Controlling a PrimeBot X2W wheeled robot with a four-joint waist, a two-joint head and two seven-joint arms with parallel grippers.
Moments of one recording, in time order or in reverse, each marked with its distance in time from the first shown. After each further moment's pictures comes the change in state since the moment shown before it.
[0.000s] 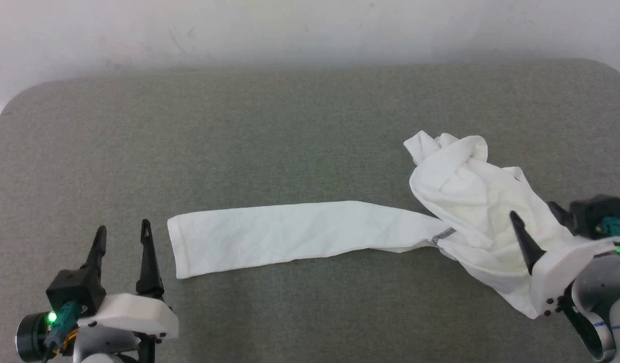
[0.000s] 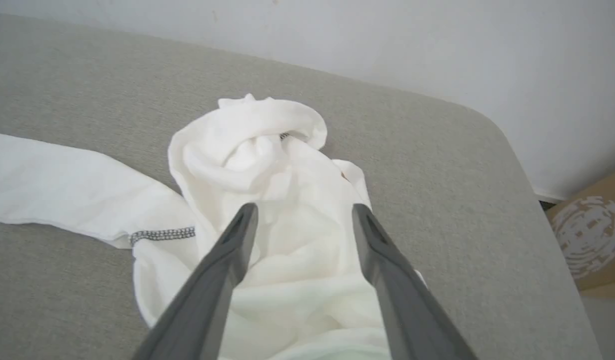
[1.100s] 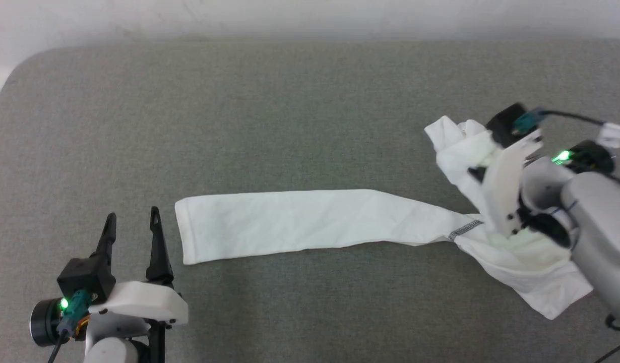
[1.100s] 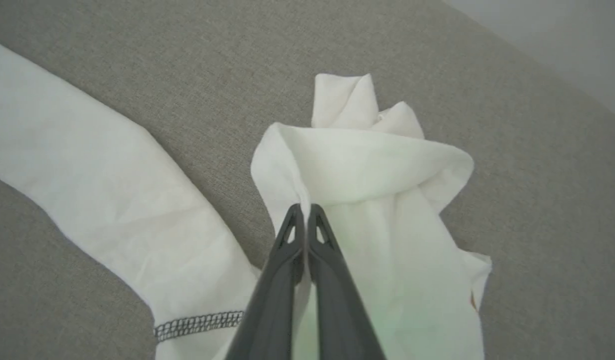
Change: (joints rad) left arm -0.070 -0.021 -0.029 0.077 -0.018 -0.007 -0.054; right arm -0.643 -0.200 0.751 0.481 0.505 0.000 0.198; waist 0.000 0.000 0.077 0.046
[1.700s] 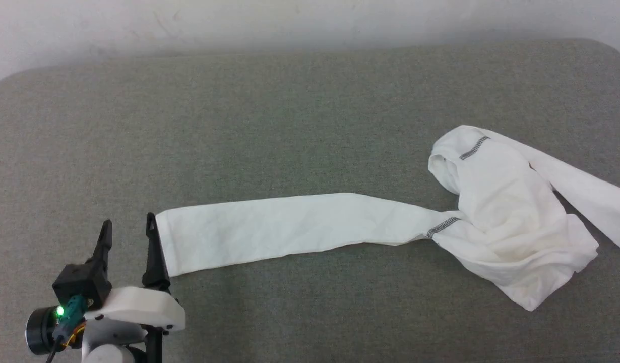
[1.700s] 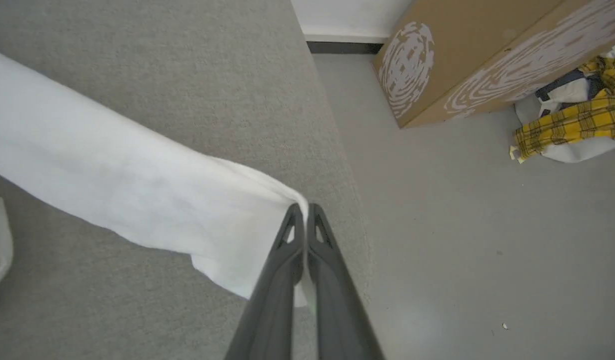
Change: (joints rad) left arm 0.031 0.008 -0.001 -0.032 -0.010 0.025 0.018; right arm 0.345 -0.208 -0.783 0.239 -0.323 0.000 -0.250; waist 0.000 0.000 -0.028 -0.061
